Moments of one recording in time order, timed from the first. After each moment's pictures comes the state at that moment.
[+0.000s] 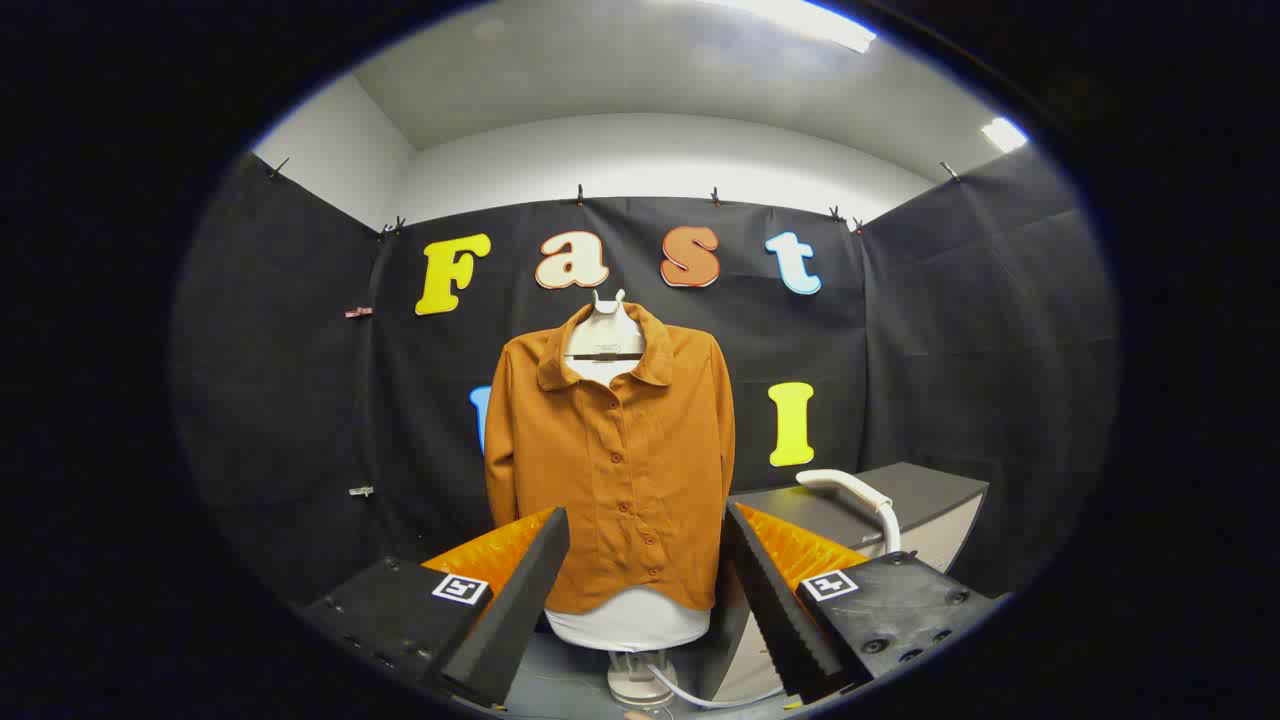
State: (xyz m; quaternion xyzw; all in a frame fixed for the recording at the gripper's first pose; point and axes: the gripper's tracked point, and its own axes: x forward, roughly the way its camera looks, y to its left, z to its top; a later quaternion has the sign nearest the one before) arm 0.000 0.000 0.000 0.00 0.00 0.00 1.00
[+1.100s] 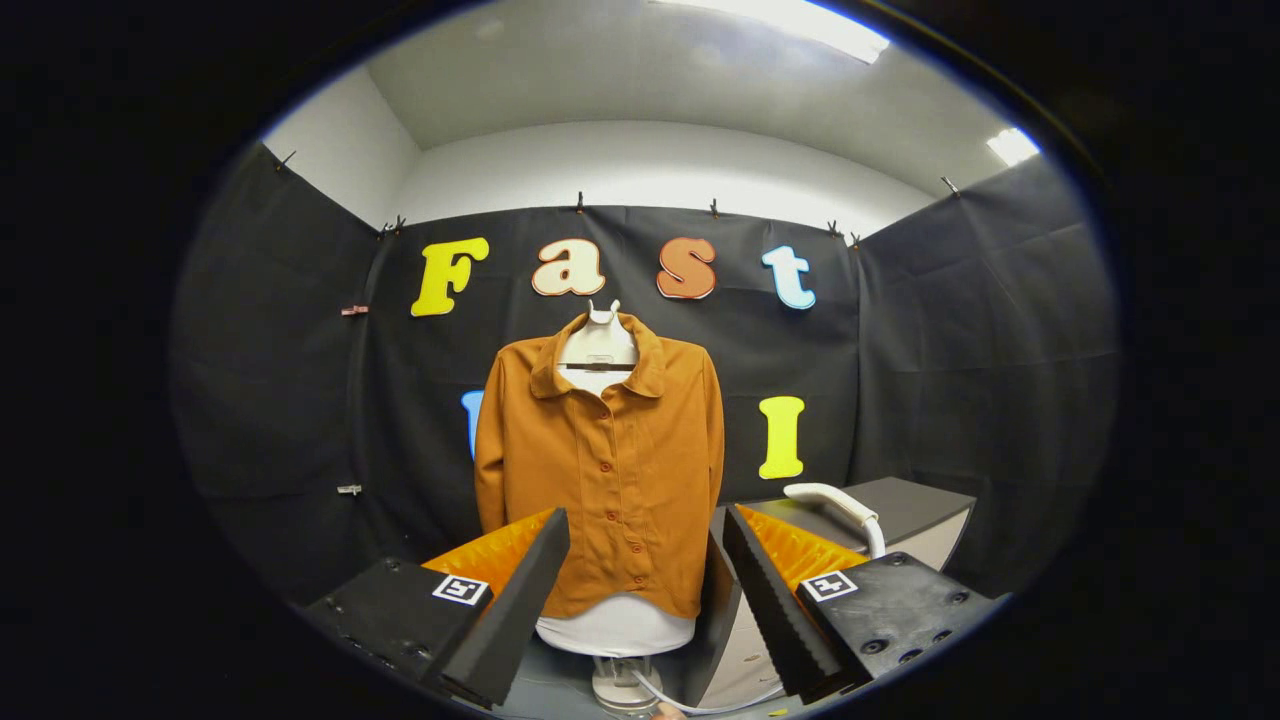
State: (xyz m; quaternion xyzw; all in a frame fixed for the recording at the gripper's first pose) arm -0.001 -0.007 0.003 -0.02 -0.01 -0.01 1.00
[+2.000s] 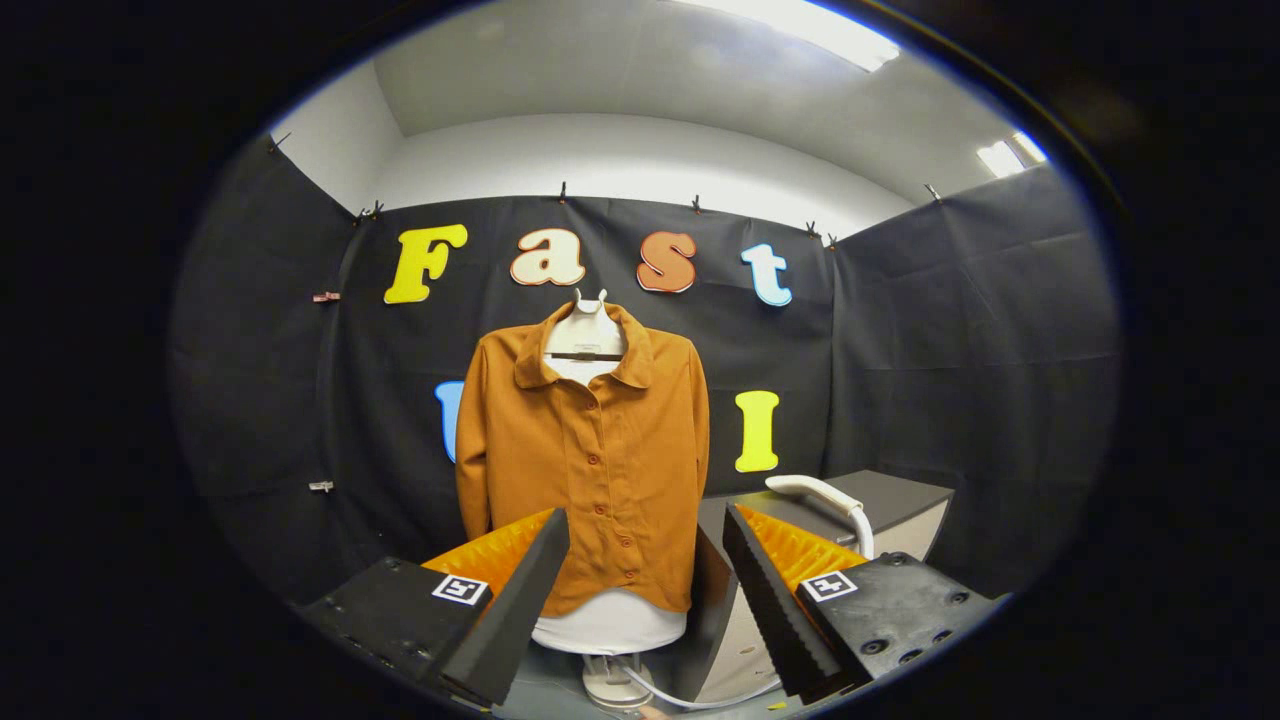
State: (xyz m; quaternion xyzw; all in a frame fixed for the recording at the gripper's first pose) arm 0.003 0.009 -0.011 -0.03 0.00 -0.08 1.00
